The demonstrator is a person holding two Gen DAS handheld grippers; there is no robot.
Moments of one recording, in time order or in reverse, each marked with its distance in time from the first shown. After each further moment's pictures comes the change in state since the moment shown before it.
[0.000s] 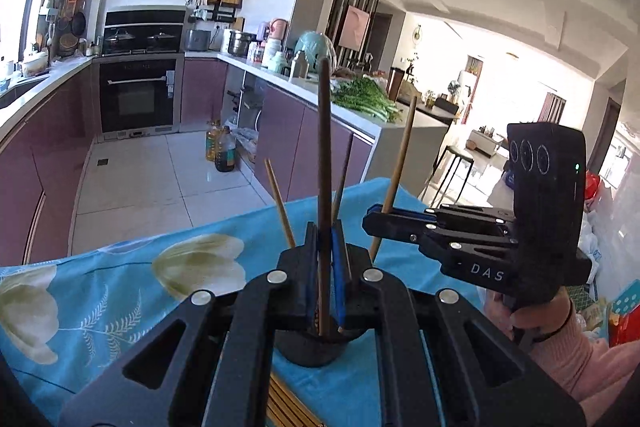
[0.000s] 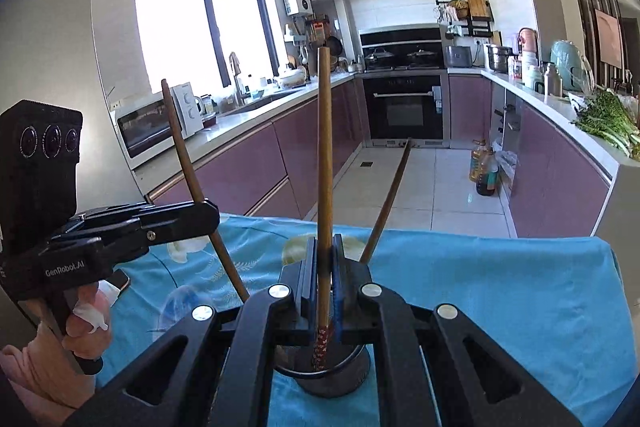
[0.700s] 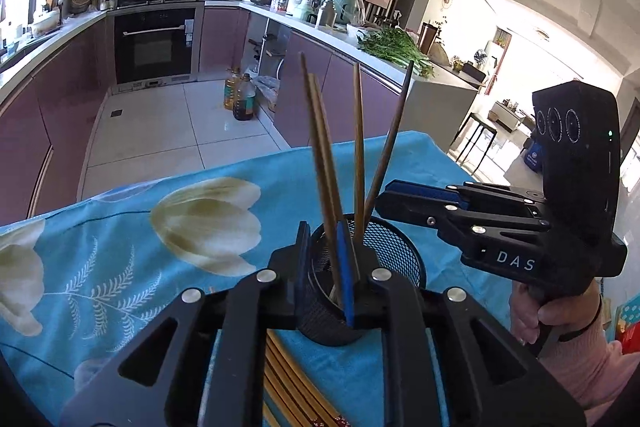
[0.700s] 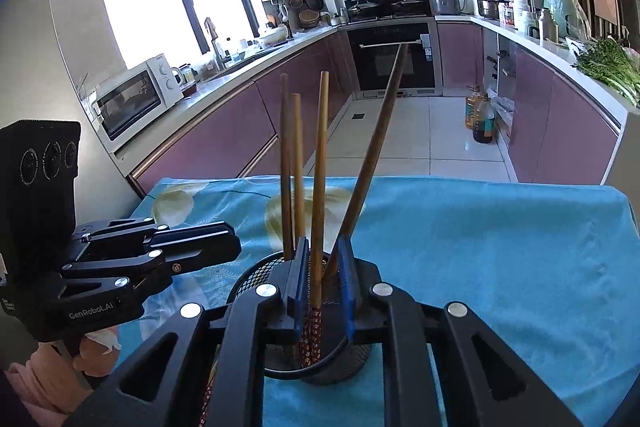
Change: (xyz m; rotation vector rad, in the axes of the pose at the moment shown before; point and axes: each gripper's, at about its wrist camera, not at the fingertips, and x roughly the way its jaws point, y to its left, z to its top) left arm 0.048 0.037 -0.021 -0.070 0.149 0.074; right arm 0.037 -0.015 -0.008 0.089 0.103 -0.034
